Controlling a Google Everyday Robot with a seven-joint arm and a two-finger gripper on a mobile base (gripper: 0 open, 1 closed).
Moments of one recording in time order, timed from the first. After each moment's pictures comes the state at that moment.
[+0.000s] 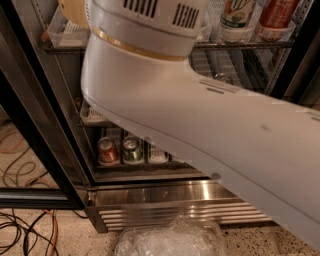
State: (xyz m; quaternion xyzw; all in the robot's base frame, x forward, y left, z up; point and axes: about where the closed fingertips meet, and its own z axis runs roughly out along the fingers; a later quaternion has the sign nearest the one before) arm 0.558 0.069 1.117 -0.08 0.73 0.08 0.67
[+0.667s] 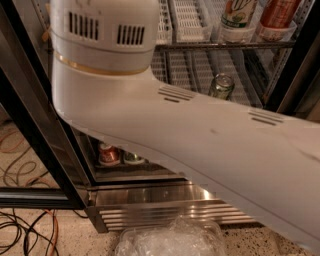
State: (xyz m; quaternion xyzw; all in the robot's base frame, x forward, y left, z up) arm 0.561 0.093 1.105 -0.08 0.73 0.06 0.67
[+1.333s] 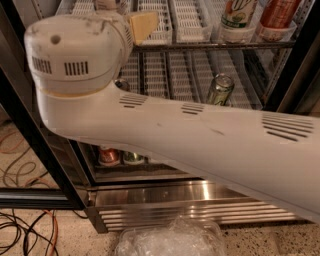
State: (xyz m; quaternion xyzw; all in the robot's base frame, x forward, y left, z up) arm 0.597 0.089 1.068 -0.04 0.73 -0.03 0.68
